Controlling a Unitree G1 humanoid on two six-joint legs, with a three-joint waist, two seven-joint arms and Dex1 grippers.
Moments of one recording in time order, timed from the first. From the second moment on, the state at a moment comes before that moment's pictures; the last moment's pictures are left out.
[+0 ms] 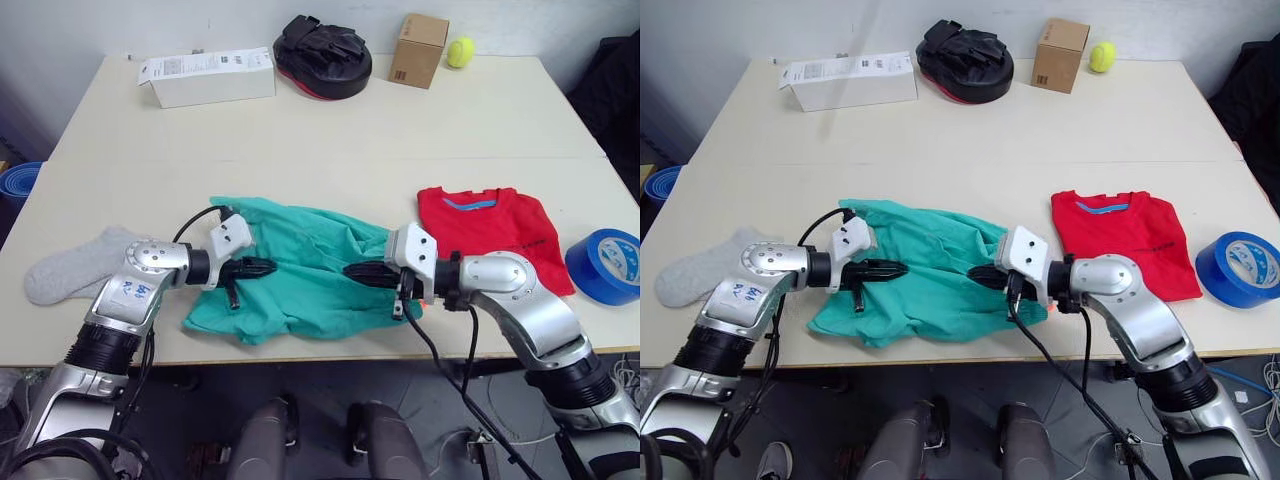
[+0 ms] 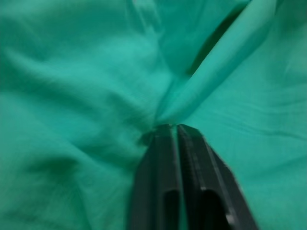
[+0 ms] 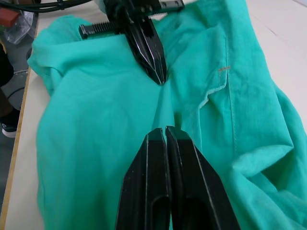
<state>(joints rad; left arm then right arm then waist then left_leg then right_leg) -0.54 0.70 -0.20 0.16 -0.20 0.34 -0.98 -0.45 -0.65 0.27 -0.30 0.31 0.40 0.93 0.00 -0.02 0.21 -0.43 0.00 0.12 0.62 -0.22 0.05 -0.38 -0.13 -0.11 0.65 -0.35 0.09</state>
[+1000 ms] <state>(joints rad) -0.50 0.64 -0.14 0.17 -0.16 0.29 -0.96 -0.53 -0.55 -0.01 -0.09 0.38 0.51 0.81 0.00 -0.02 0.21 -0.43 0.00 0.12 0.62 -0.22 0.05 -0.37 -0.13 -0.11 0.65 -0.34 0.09</state>
